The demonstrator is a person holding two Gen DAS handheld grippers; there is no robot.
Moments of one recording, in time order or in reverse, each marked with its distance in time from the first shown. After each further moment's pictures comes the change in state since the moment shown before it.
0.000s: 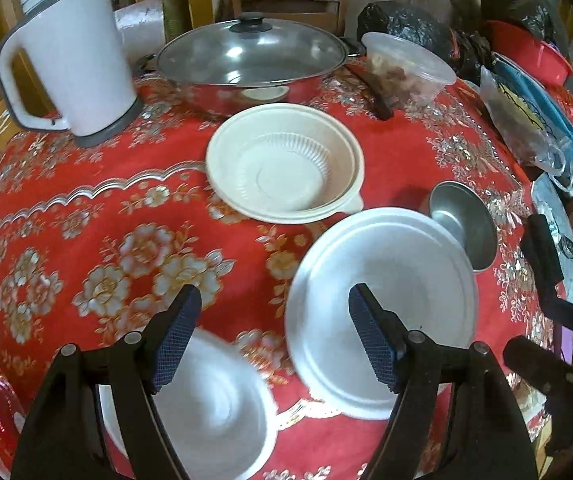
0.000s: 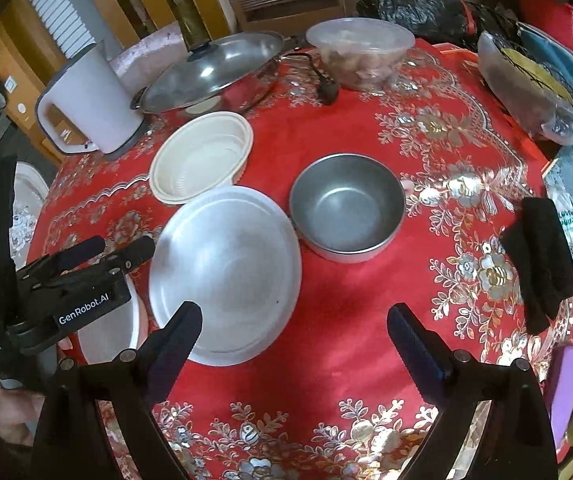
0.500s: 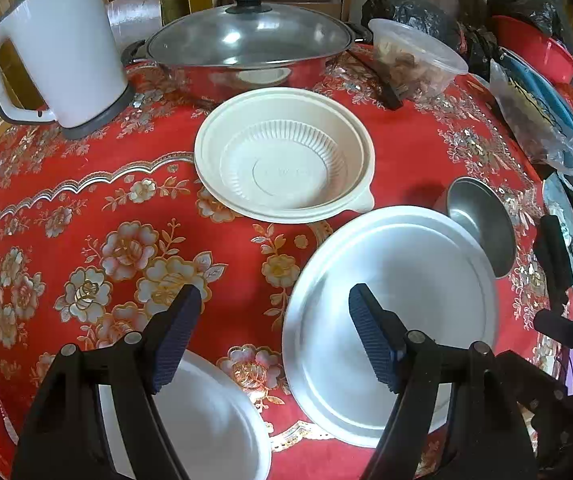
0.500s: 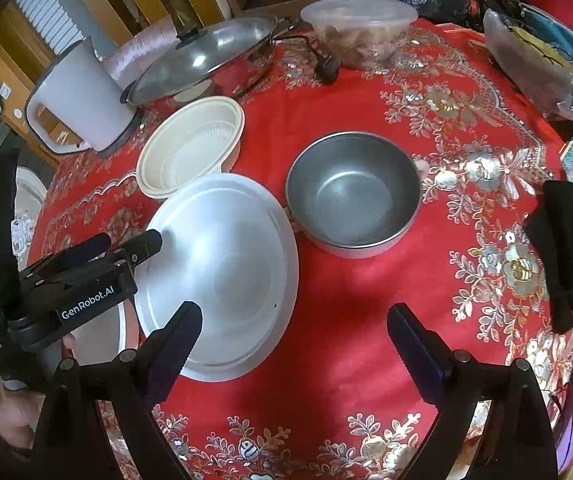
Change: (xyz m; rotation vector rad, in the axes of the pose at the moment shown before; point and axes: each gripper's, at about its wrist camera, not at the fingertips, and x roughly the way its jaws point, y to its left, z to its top) left arm 0.029 0.000 0.003 -0.015 0.029 0.008; right arm 0.034 -0.005 0.000 0.025 0.038 0.036
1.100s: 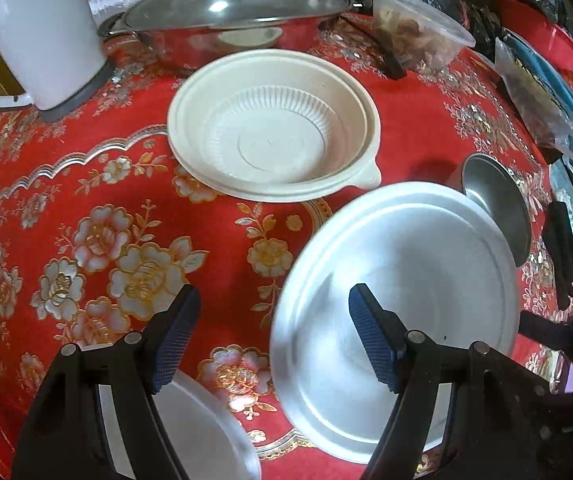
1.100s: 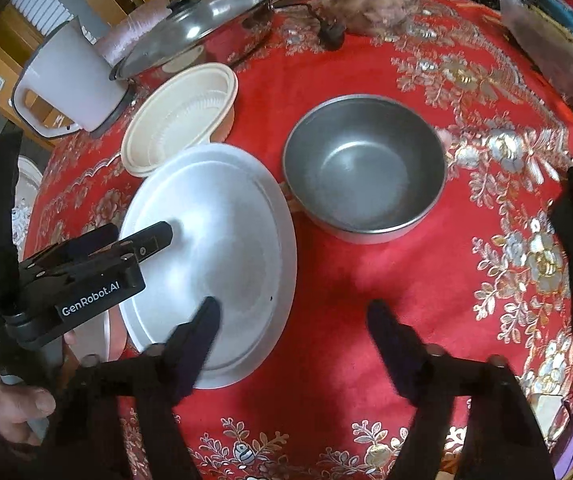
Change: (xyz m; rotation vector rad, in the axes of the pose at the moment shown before) left arm 0.030 -0.004 0.000 0.012 0.094 -0.028; right arm 0.032 -0.004 0.003 0.005 0.099 0.023
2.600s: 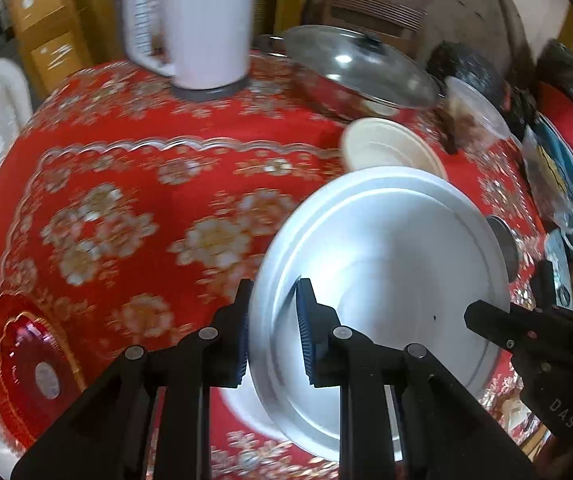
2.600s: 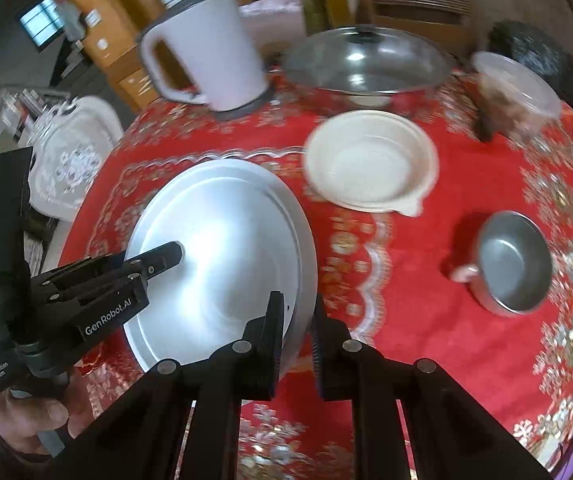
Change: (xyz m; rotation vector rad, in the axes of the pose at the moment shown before) left arm -0.098 0.118 -0.050 -0.242 -0.108 0.050; right arm -0.040 0.156 0.004 -0.310 -0.075 0.119
